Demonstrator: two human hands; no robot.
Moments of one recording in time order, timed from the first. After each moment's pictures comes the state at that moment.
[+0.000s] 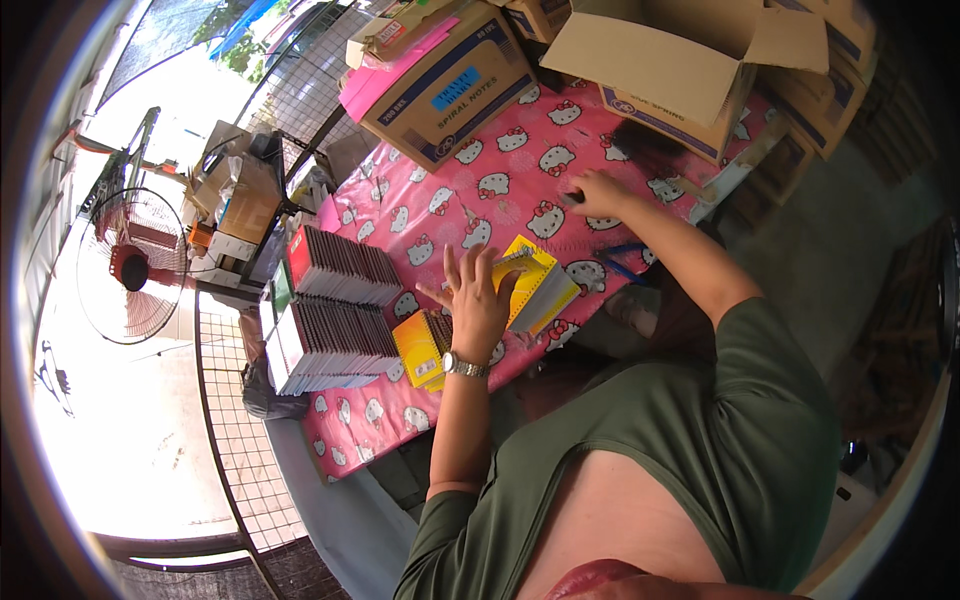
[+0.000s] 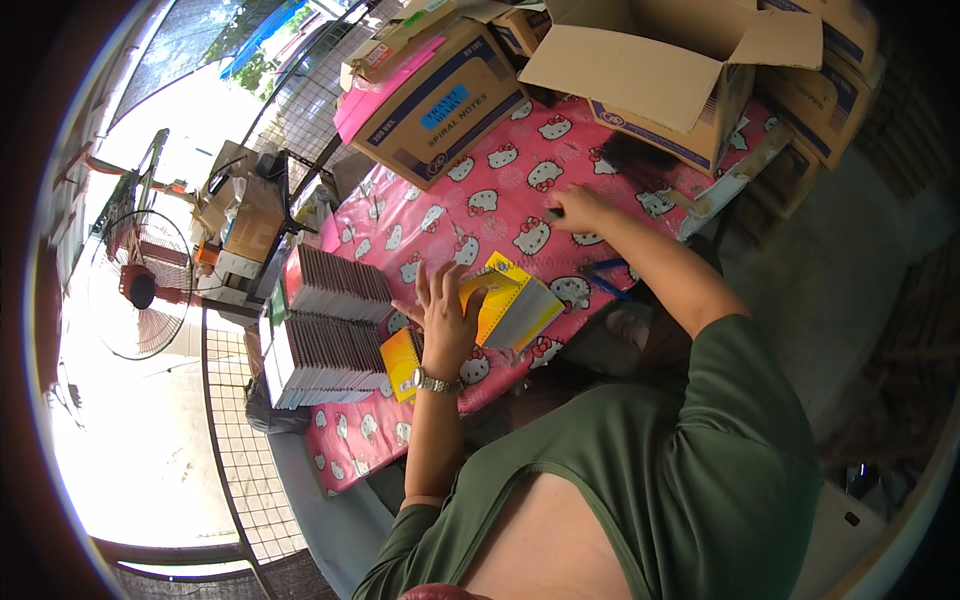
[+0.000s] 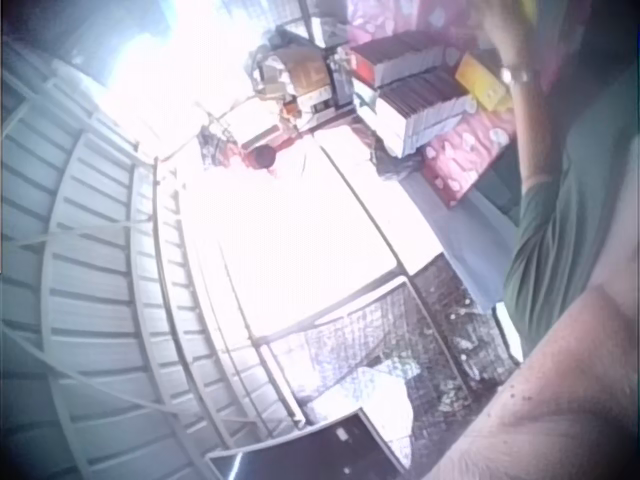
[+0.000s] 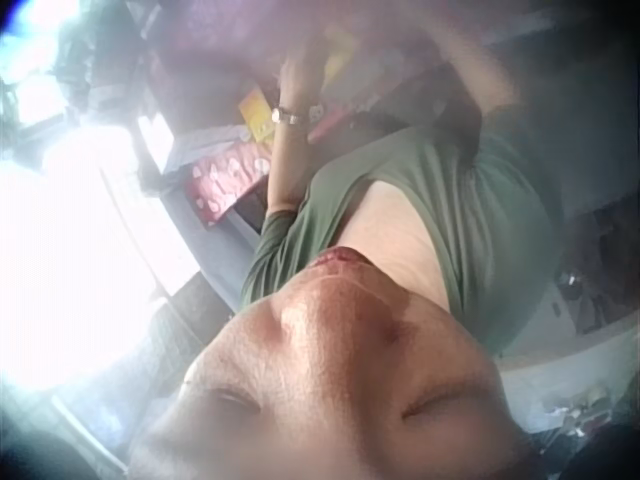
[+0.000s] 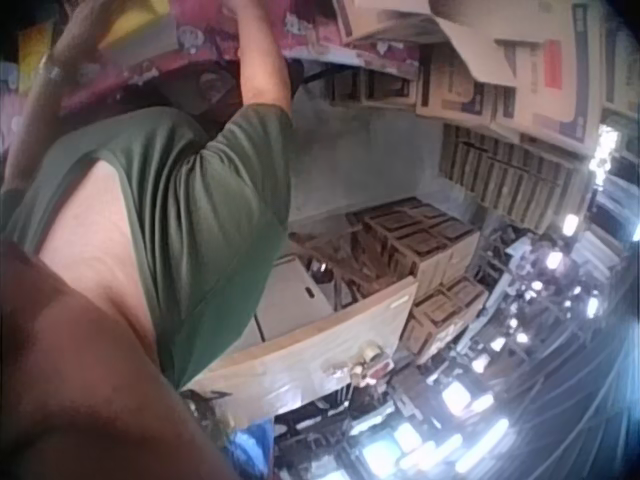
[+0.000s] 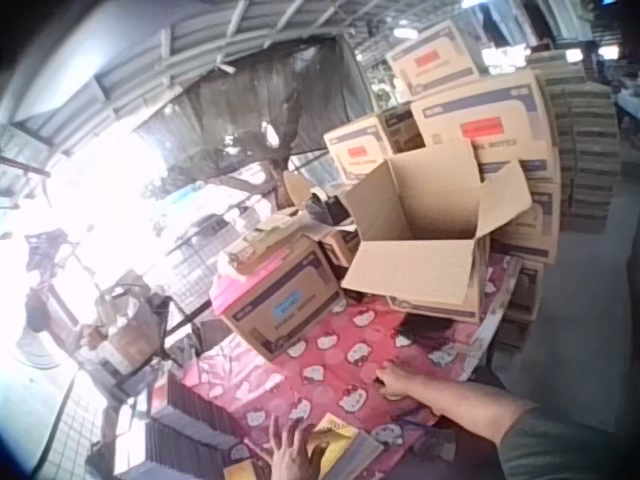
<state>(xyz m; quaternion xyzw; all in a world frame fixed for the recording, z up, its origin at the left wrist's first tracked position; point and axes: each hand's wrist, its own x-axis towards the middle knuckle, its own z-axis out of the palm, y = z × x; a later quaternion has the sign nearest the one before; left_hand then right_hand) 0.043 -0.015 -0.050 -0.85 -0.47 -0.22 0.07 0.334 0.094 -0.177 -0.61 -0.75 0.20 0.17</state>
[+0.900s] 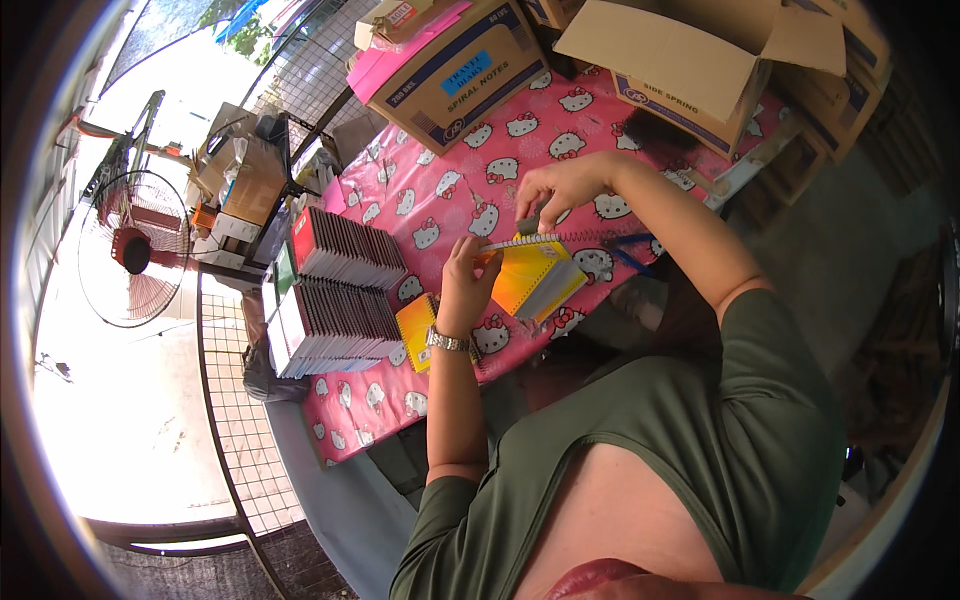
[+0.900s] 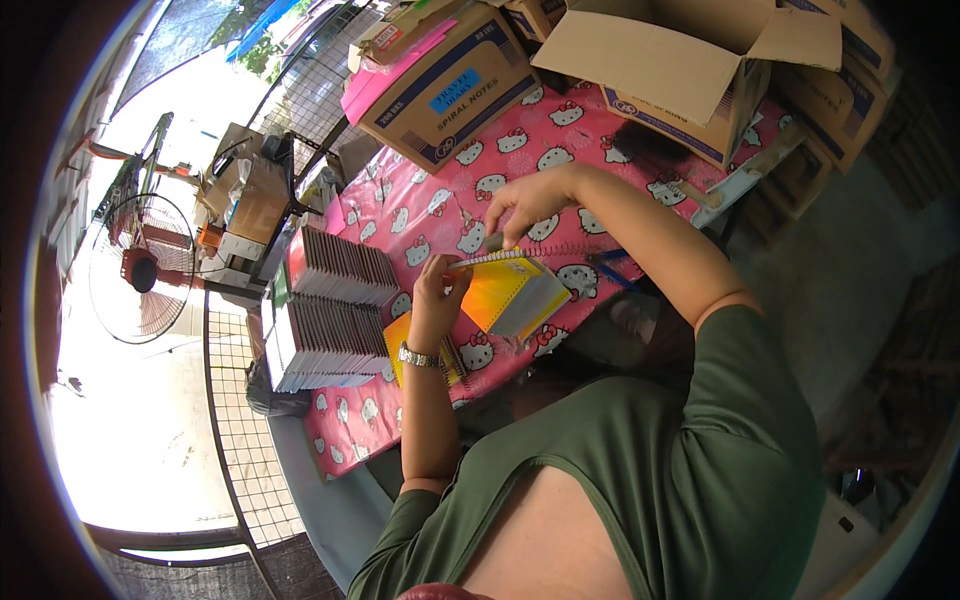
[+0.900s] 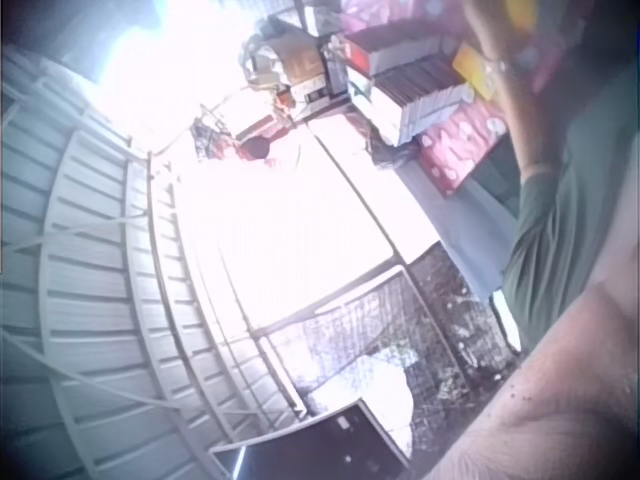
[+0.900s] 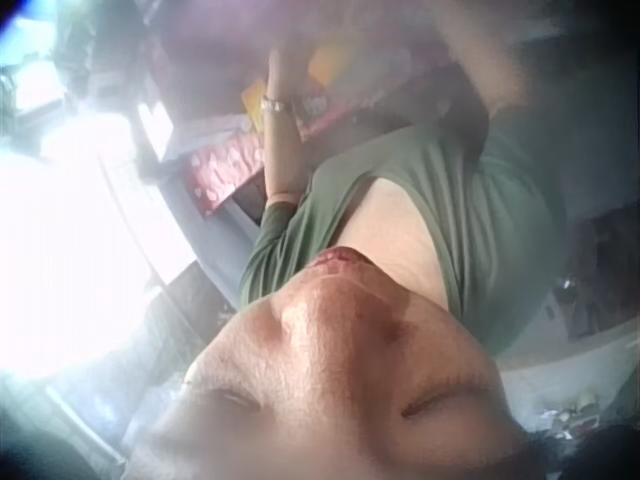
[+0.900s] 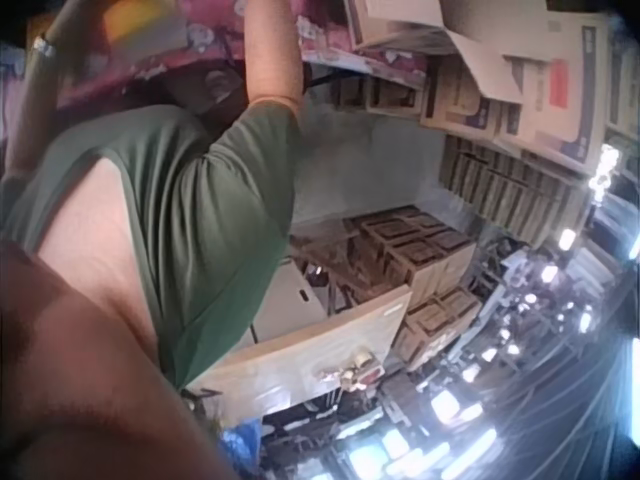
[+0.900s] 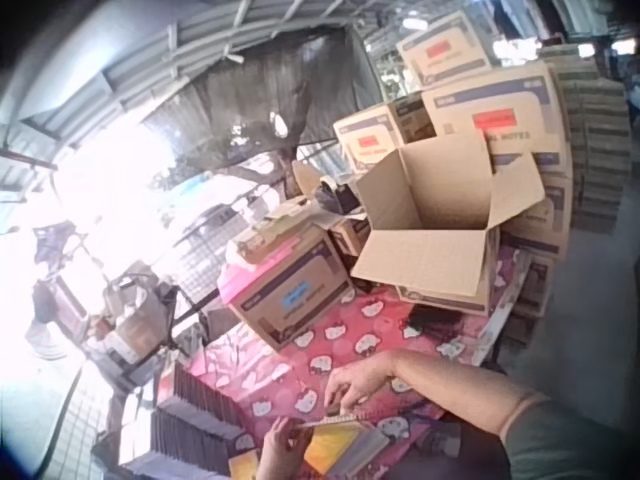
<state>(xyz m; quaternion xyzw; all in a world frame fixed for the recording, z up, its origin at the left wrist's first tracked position) 0.010 0.014 -0.047 -0.83 -0.42 -0.30 -0.22 0.284 0.065 -0.029 -0.23 -0.70 0.65 0.19</state>
